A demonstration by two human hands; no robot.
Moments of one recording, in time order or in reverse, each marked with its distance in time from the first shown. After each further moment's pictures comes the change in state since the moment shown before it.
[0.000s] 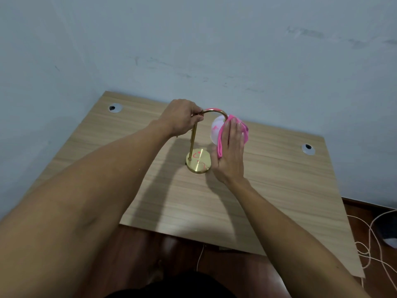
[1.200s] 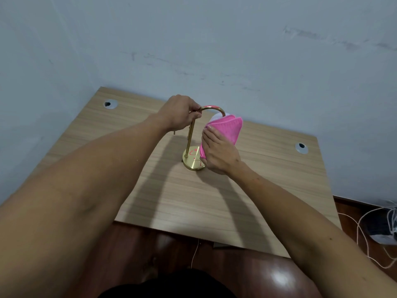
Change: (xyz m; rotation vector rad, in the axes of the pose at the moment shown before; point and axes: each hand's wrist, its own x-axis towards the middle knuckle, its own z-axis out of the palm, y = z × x) left_hand -0.001 -0.002 -0.001 -0.047 -0.020 0.021; right_hand 0.030 0.006 -0.006 -0.931 -0.485 -0.668
